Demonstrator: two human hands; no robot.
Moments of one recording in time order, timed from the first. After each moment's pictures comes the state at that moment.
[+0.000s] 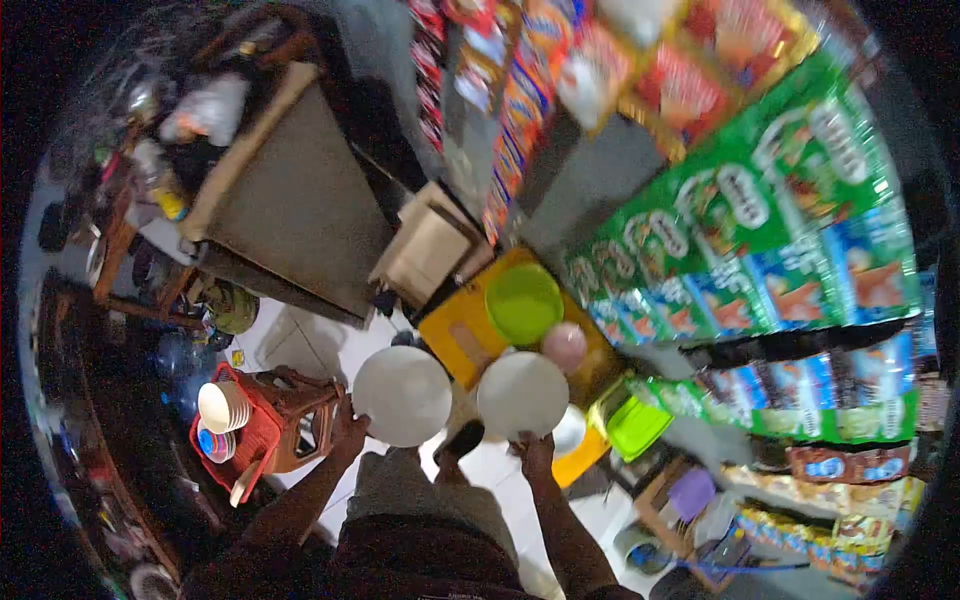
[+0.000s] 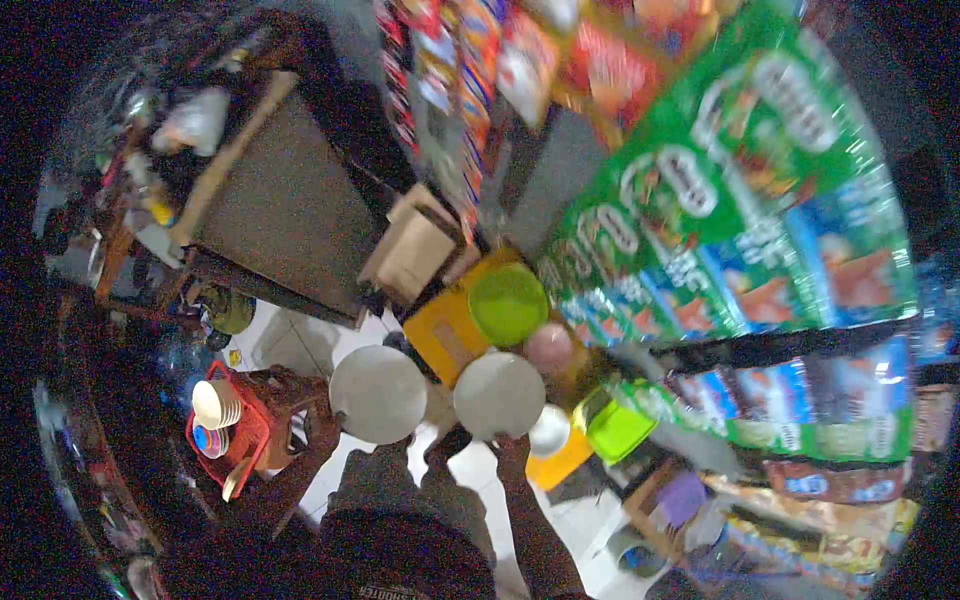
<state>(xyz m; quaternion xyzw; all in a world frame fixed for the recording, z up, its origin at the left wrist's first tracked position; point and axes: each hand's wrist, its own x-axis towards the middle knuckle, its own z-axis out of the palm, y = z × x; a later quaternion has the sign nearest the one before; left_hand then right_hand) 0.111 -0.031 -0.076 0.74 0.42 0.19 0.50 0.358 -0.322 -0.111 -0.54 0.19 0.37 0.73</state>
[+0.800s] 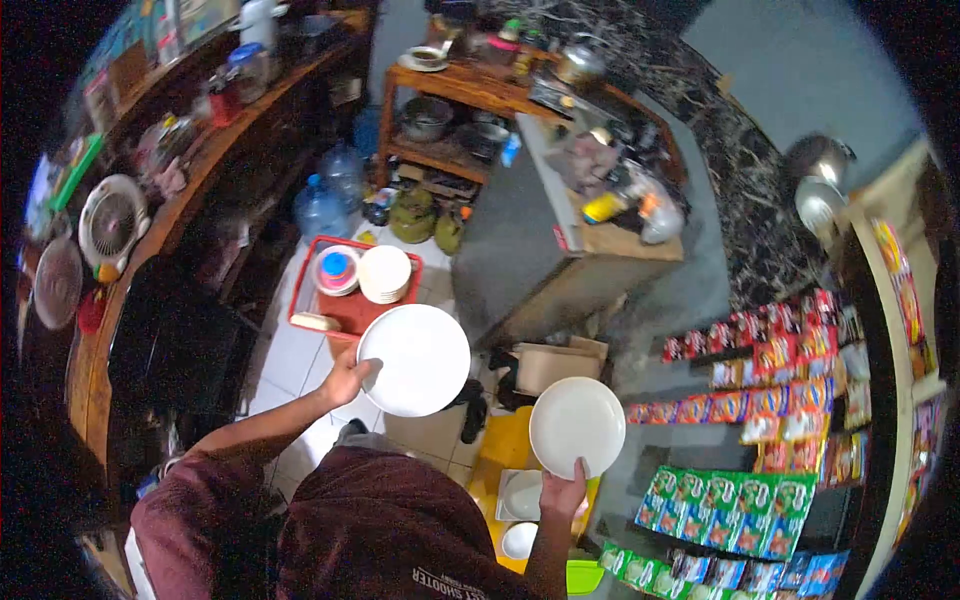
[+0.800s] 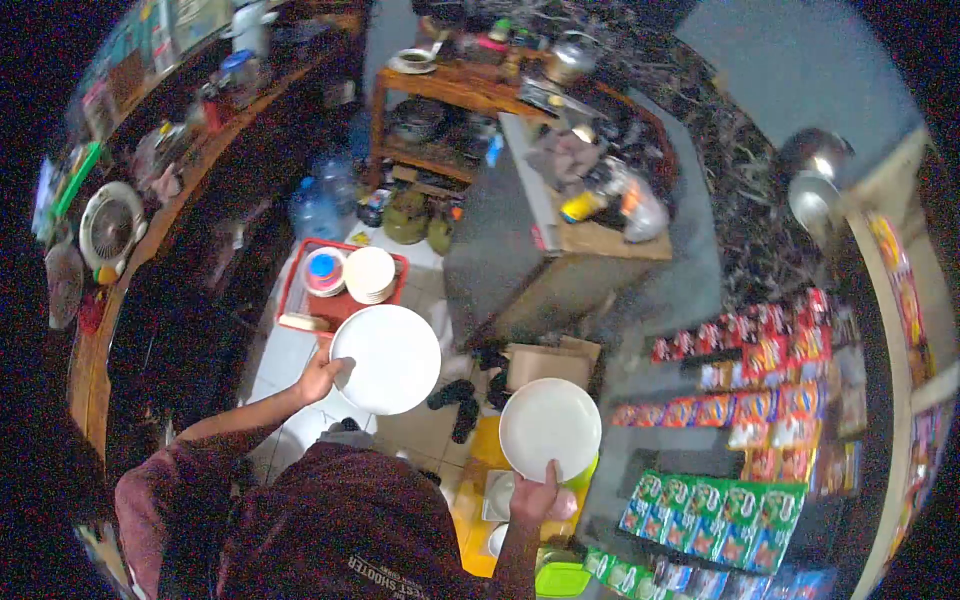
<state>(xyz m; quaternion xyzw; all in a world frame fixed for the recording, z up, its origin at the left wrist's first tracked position) -0.146 -0.067 0.072 0.48 0.51 0.45 0.55 0.272 -0.156 0.122 -0.47 -0.01 0.53 0.70</state>
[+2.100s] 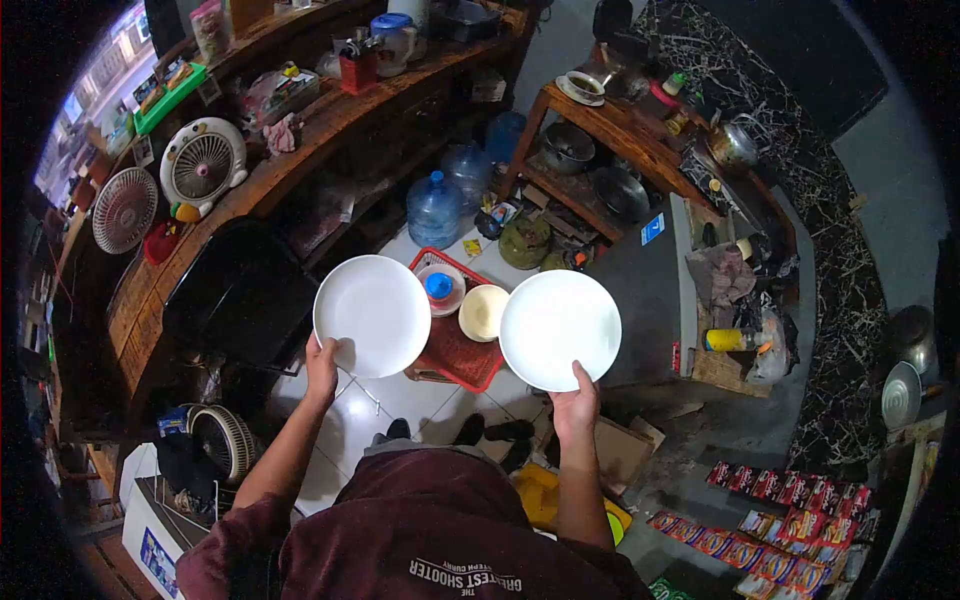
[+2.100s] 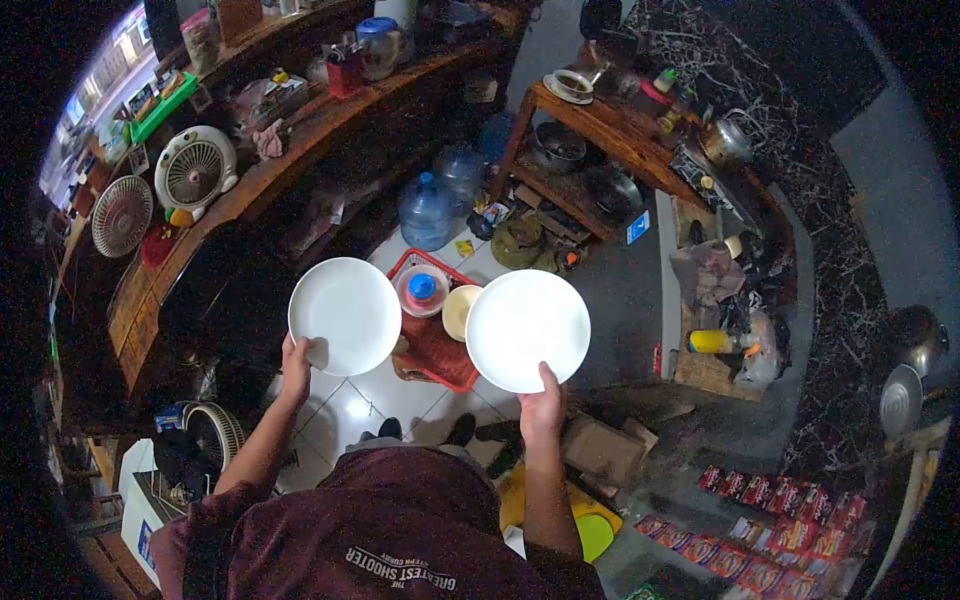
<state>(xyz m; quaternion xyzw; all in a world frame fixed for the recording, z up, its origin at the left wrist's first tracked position) -0.288 -0.090 0.097 0.14 0.69 0.66 0.26 0.038 0.116 0.165 -0.42 -0.23 0.75 0.46</state>
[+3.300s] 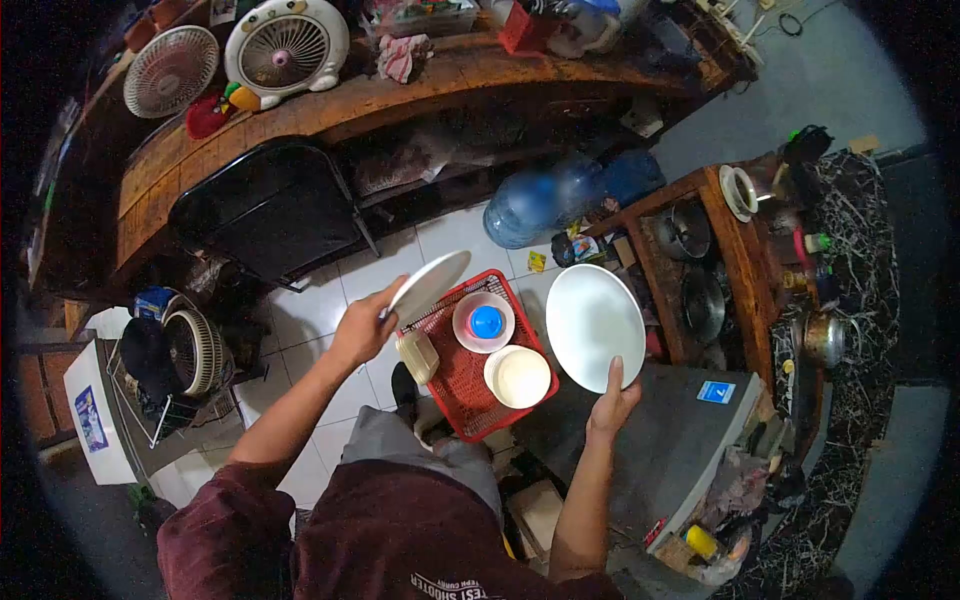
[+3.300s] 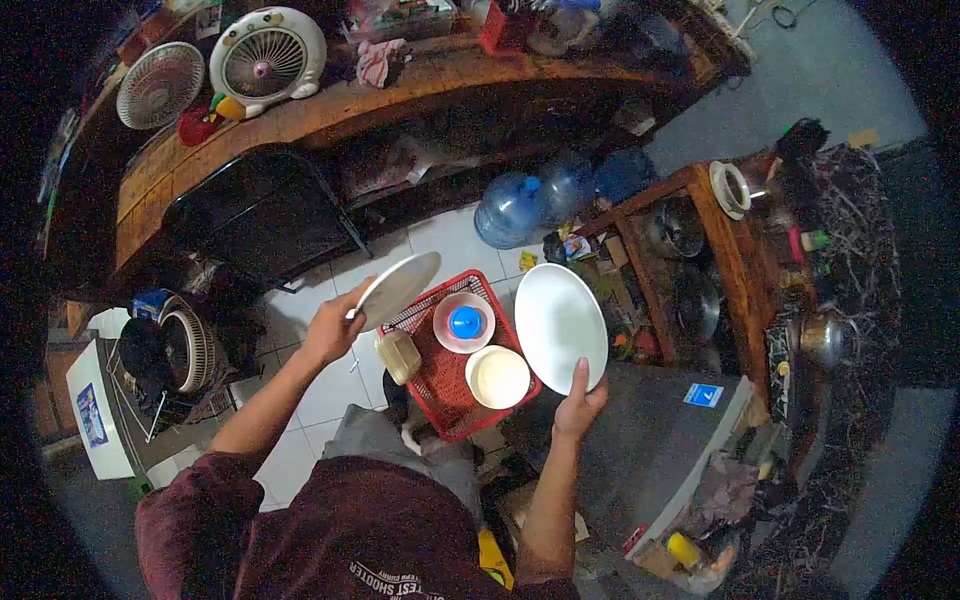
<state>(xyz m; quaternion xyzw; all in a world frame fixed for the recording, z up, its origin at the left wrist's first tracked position) -0.347 -0.002 0.086 0.29 0.85 0.41 0.15 -0.128 0.286 0.139 -0.44 -0.64 0.54 0.33</state>
